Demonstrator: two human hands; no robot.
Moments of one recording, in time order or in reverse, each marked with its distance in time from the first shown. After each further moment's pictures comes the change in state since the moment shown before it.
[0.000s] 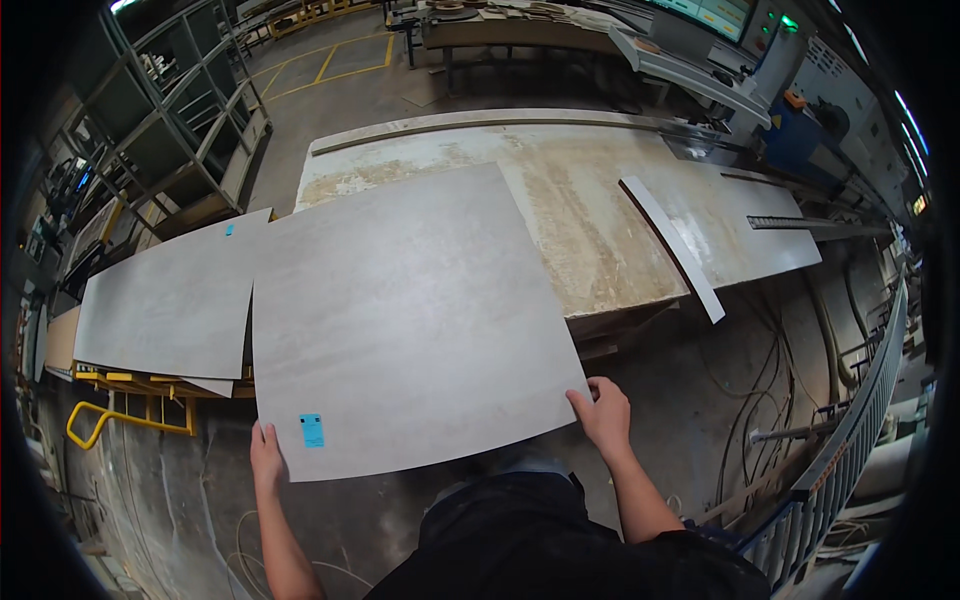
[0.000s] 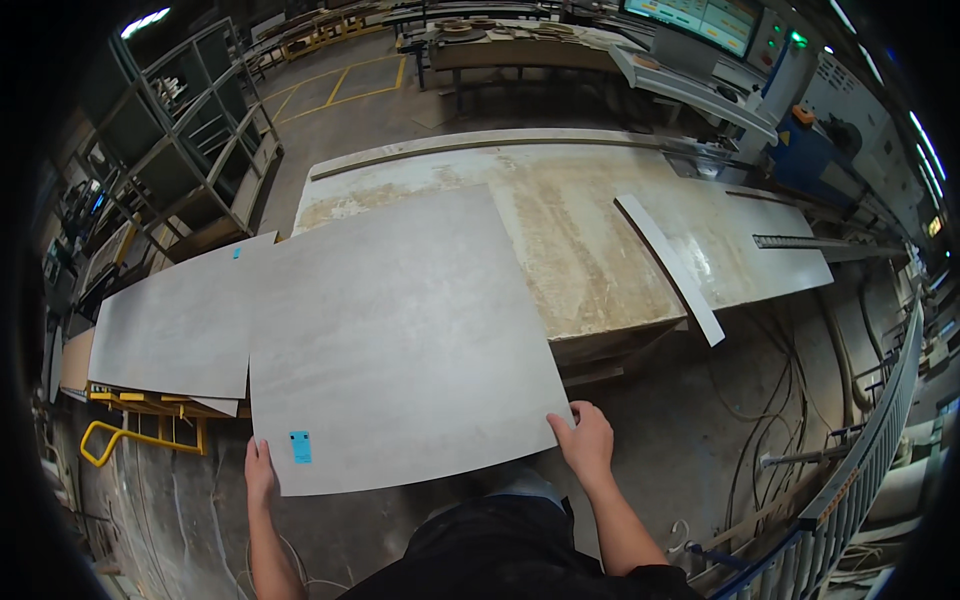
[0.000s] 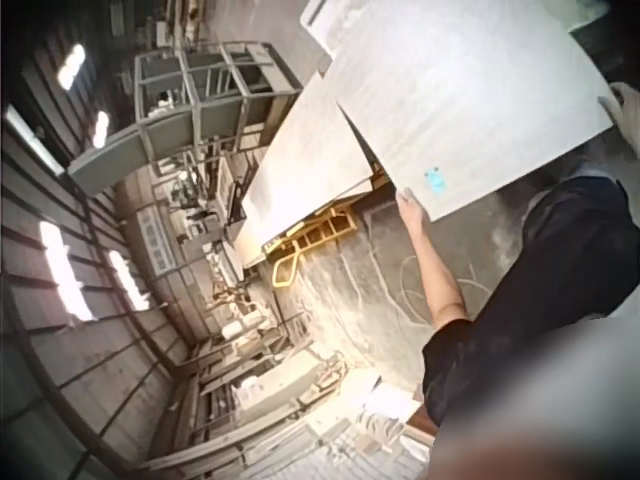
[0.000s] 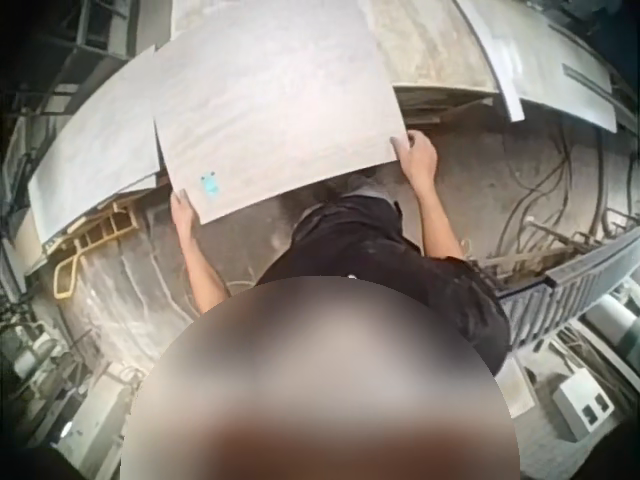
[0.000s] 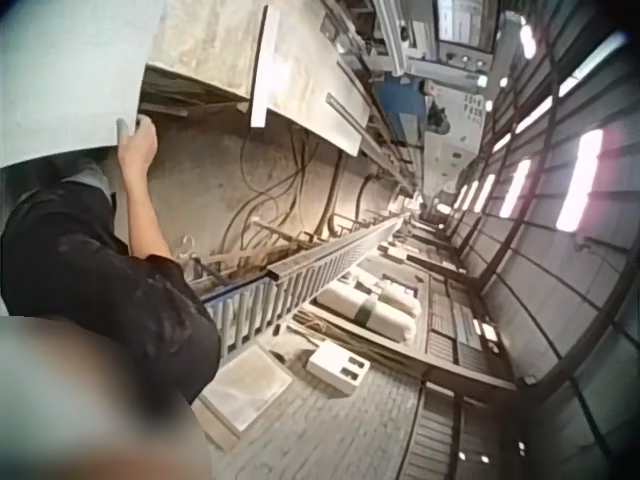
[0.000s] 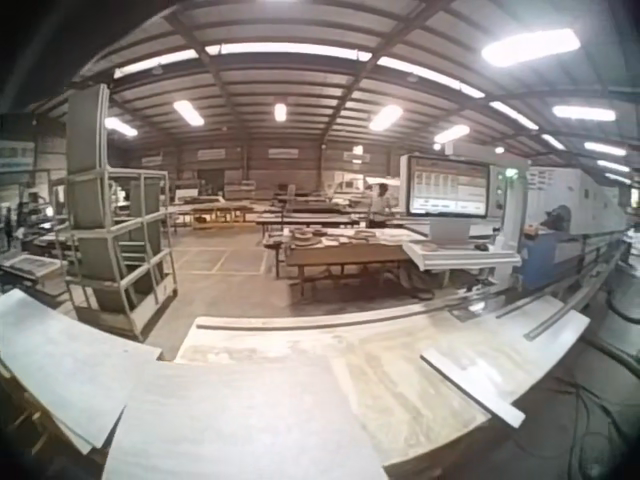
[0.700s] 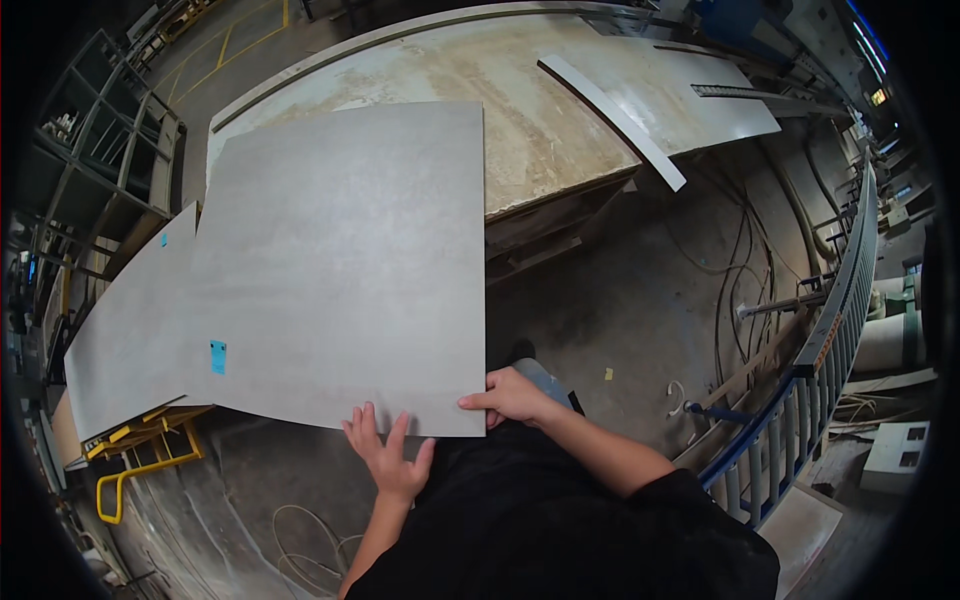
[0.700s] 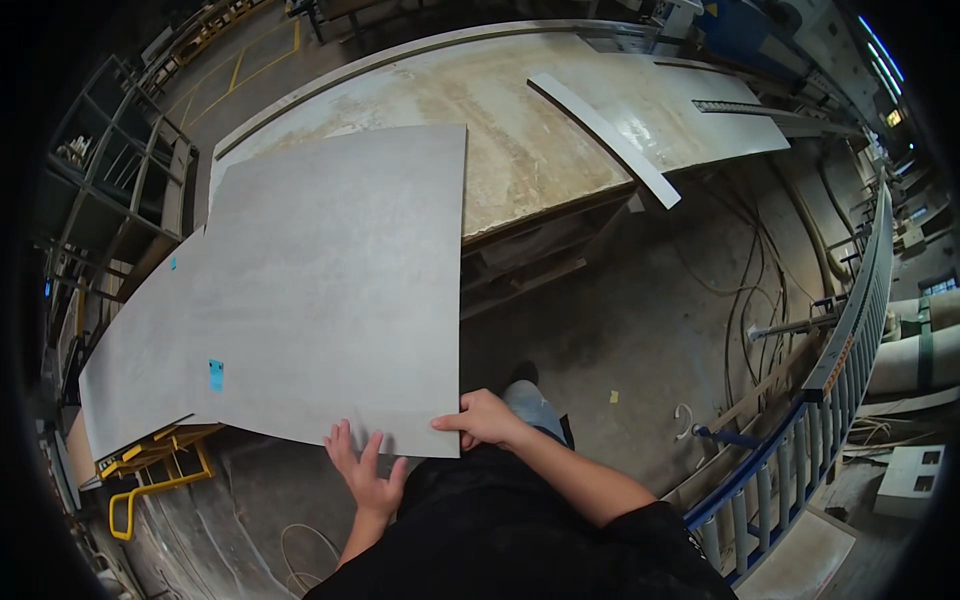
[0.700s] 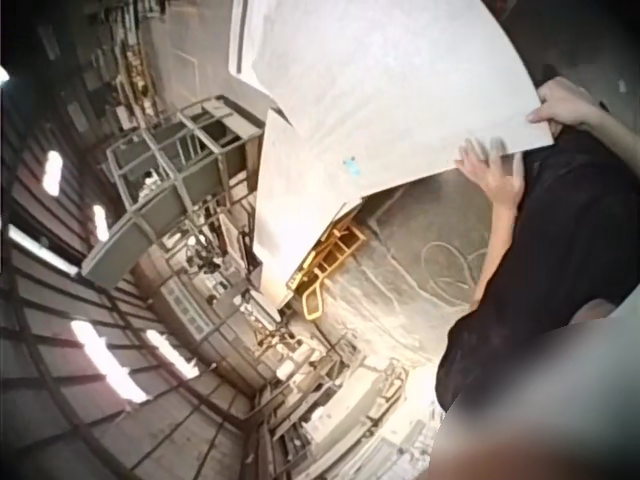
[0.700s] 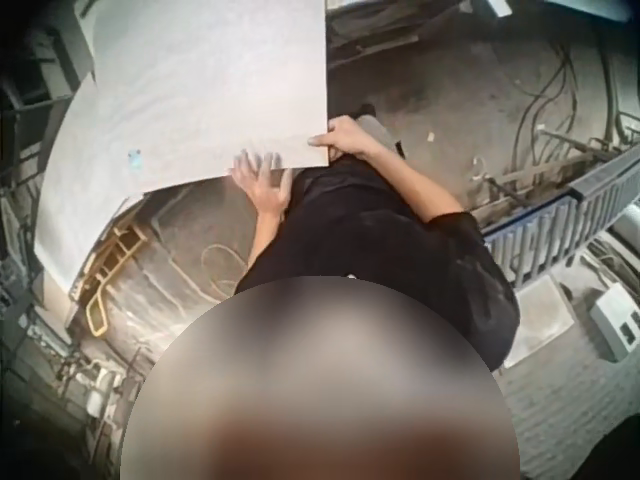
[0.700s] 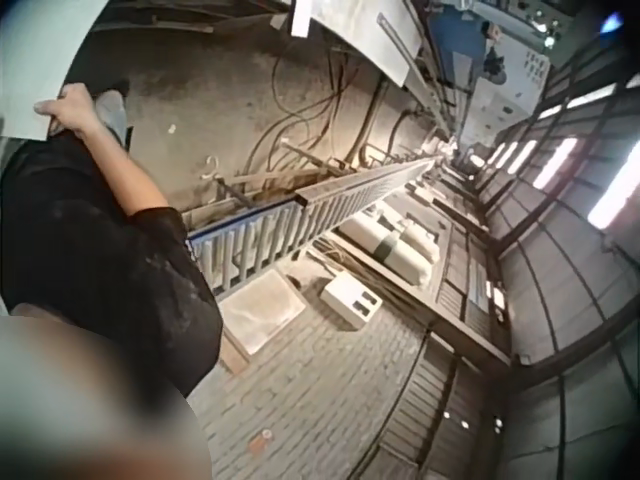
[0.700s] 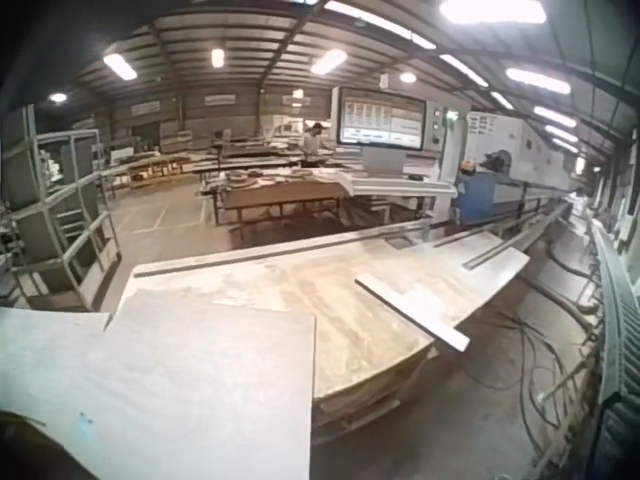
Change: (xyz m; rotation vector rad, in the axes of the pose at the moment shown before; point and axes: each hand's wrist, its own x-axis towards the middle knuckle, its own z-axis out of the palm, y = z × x) left_hand -0.190 0.119 0.157 0.409 -0.220 0.967; right_hand -0.089 -0.033 0.055 0.849 -1.008 0.628
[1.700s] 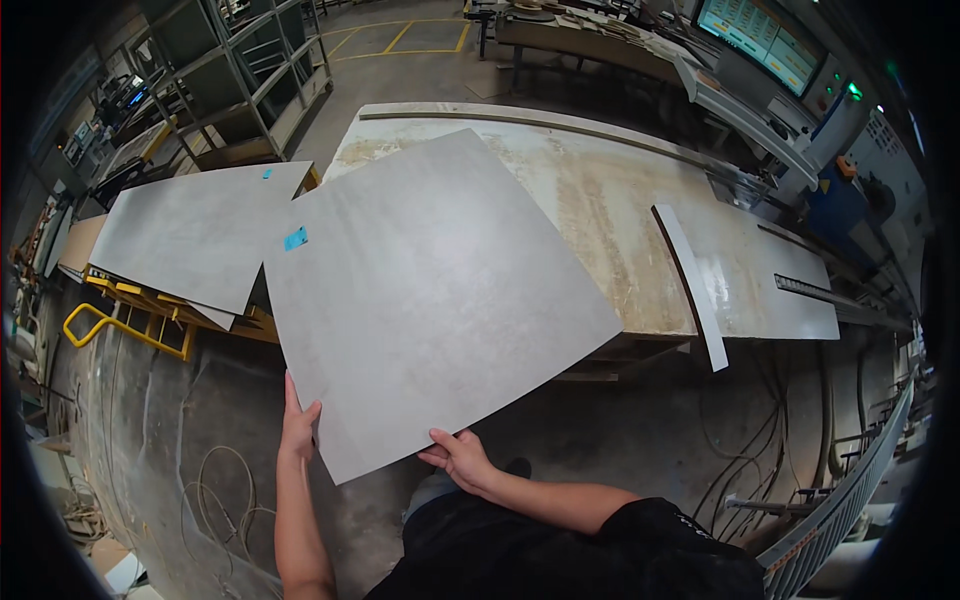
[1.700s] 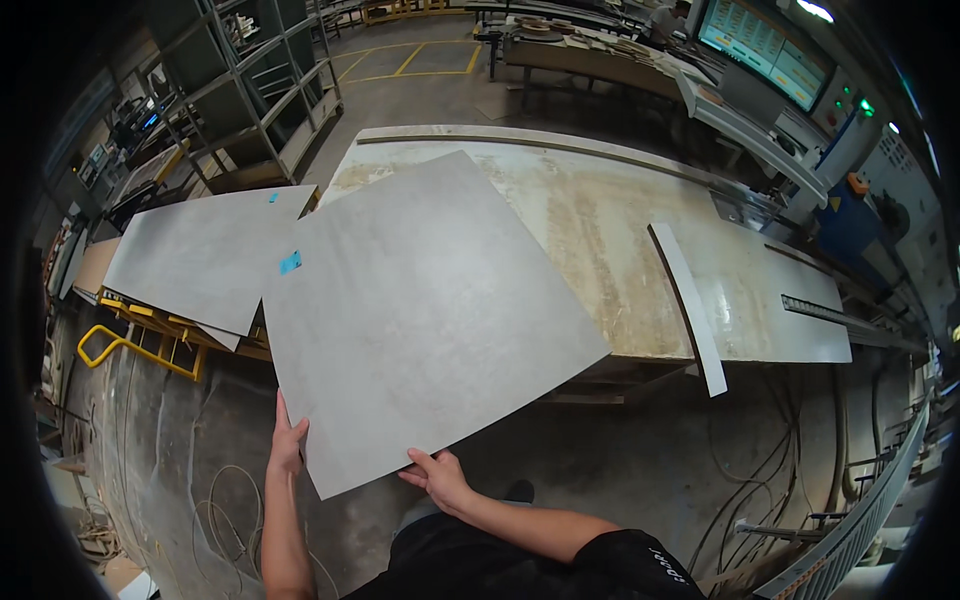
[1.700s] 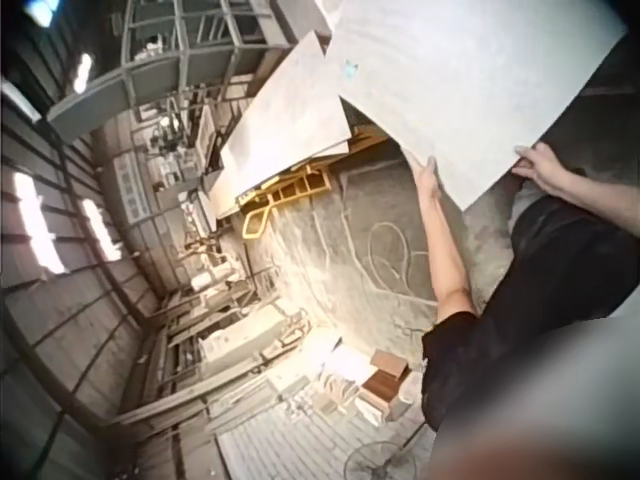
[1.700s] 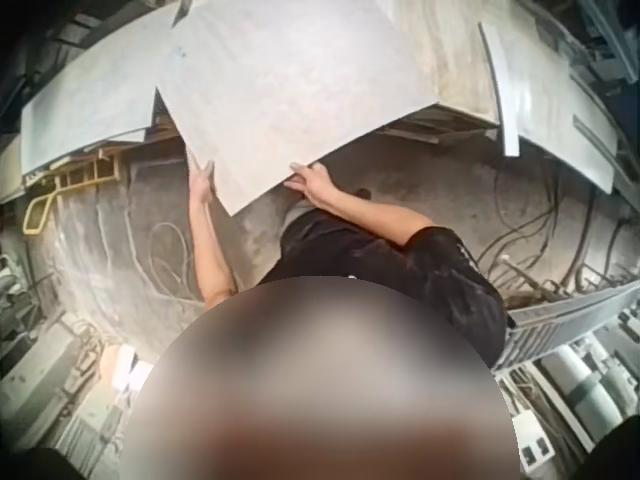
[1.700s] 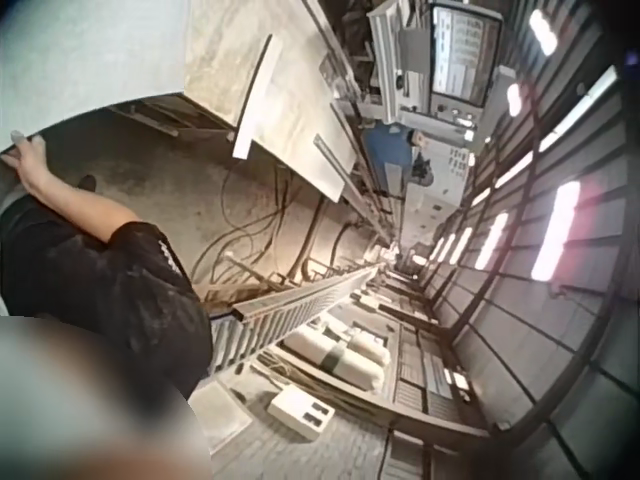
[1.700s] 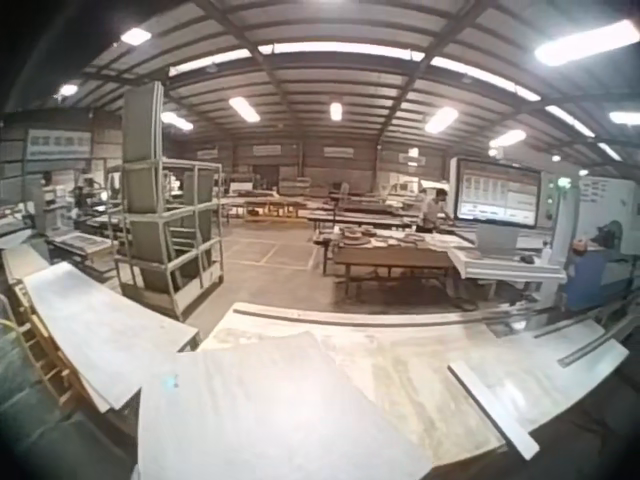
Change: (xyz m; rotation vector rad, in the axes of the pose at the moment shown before) left_hand 0.005 -0.099 -0.029 -1.109 0.396 -1.003; right_hand 0.038 0.000 0.034 0.499 -0.290 -0.056
